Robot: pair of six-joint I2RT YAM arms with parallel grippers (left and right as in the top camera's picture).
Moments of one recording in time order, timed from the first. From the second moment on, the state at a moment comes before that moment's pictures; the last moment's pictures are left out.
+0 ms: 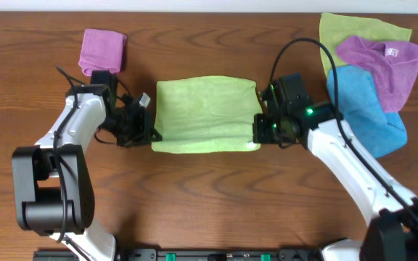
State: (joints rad) left arm 0.02 1.83 1.15 -0.97 0.69 -0.06; right arm 0.34 1.54 1.06 -0.75 -0.24 0.36
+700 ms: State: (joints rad) left arm 0.01 1.68 0.93 -0.90 0.65 -0.07; right arm 0.40 1.47 0.85 -0.59 -0.21 0.44
